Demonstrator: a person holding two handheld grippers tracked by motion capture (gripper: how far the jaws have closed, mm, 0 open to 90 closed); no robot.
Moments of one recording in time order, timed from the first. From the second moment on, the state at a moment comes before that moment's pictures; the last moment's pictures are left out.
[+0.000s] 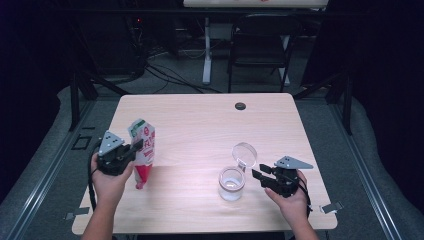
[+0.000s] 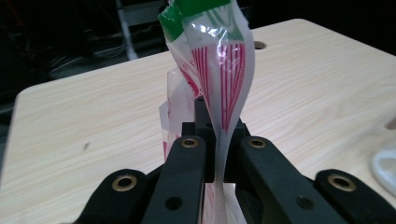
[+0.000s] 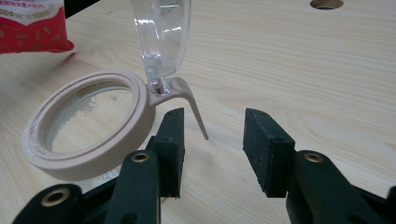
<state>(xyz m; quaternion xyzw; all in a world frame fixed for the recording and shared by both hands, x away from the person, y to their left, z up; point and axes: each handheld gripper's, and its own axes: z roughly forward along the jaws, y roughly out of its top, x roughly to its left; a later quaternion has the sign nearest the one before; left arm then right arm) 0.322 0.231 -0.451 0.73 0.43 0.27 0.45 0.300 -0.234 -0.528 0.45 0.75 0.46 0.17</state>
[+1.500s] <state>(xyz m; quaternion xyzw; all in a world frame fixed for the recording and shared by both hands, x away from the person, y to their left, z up) 0.308 0.143 -0.467 0.80 0.31 0.15 0.49 0.275 -0.242 -0.485 0.44 0.73 0.49 0.19</state>
